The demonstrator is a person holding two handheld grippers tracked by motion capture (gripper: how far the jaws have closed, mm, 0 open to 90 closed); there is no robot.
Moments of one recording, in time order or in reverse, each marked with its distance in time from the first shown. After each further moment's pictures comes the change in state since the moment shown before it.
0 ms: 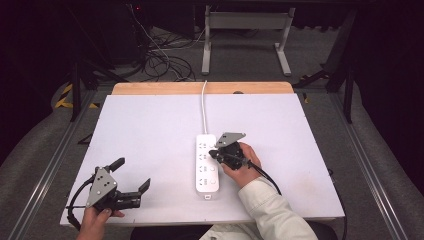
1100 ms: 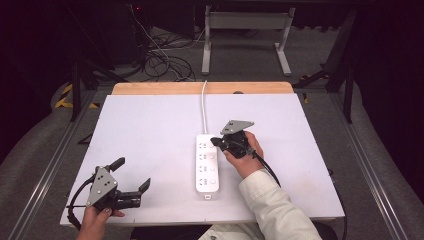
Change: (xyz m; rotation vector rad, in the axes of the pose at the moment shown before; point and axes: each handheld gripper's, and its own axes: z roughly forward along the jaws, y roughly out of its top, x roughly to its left) left arm 0.001 -0.001 0.001 0.005 -0.002 -0.002; right arm -0.029 0.014 -0.006 -0.092 0.010 0.055
